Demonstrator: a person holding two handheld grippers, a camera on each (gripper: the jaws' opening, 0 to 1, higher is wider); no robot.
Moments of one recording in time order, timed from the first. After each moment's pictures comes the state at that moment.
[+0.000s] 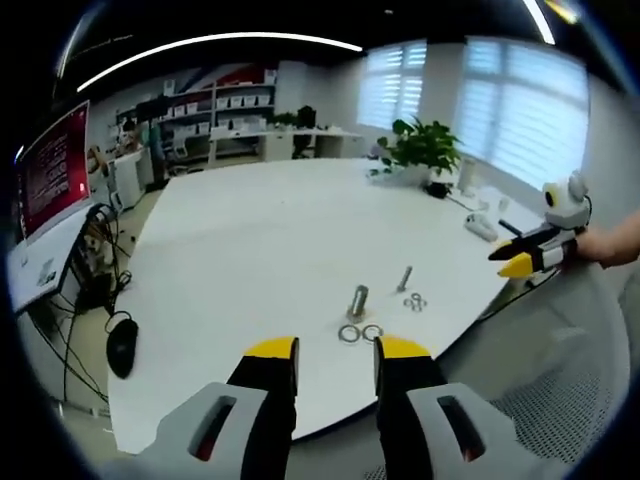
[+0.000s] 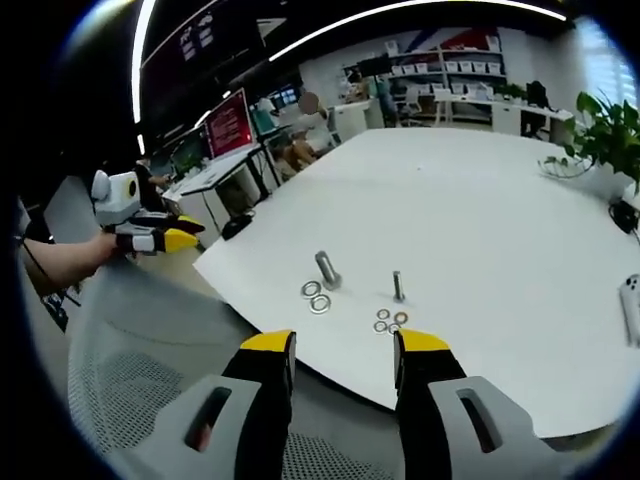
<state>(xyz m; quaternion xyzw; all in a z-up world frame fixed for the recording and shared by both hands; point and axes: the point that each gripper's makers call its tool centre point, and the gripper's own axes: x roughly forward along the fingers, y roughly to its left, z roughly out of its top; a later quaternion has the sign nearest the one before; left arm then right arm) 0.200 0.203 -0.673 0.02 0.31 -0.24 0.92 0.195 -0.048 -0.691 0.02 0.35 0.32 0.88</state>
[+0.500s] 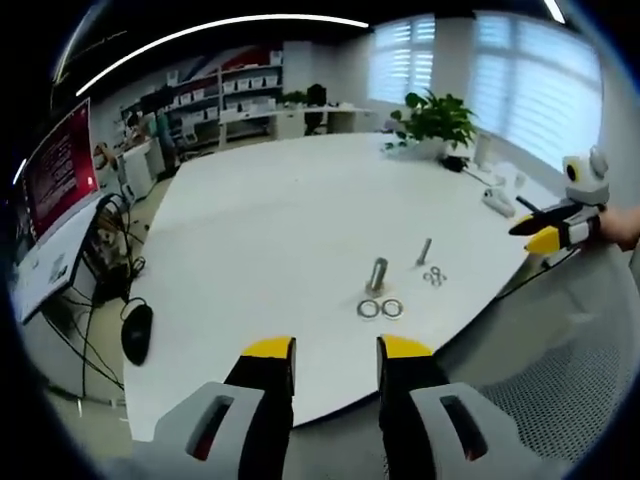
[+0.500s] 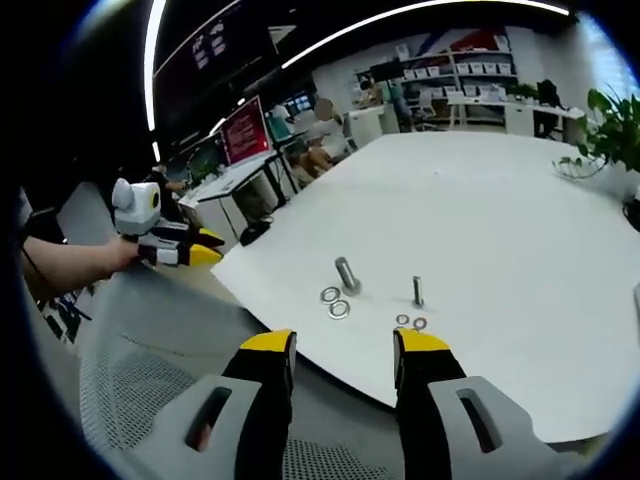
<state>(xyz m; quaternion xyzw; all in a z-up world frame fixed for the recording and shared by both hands) 0.198 0.218 -0.689 0.05 0.34 -0.21 0.91 0.191 -0.037 -0.684 0.04 0.34 0.35 0.87</state>
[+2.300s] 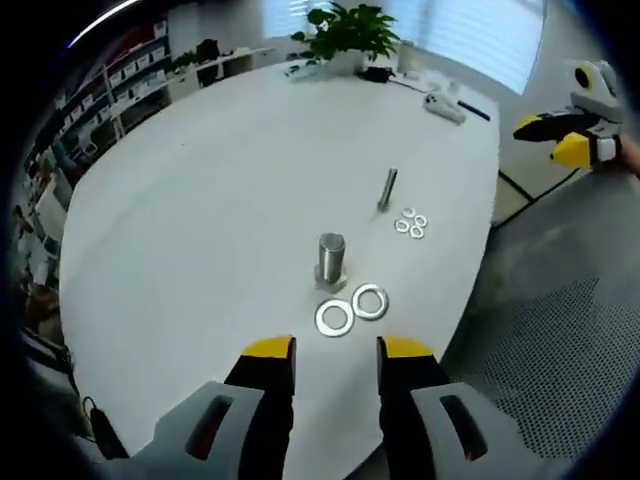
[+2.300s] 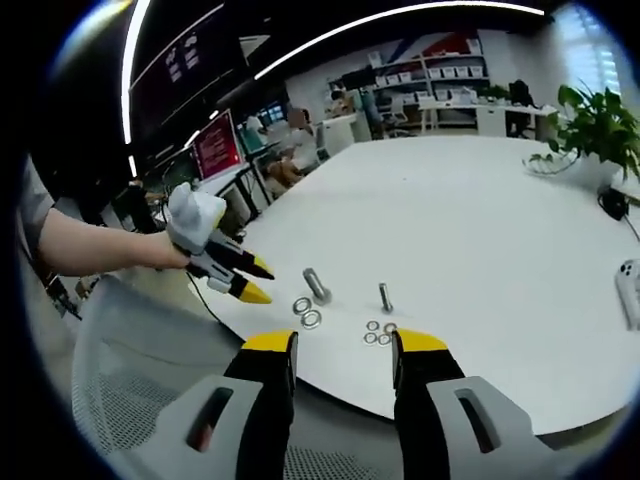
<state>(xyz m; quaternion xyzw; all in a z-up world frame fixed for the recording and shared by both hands) 0.264 0.128 -0.790 0.19 0.46 -0.40 0.77 0.207 -0.062 -0.683 0.05 0.33 0.29 0.90</state>
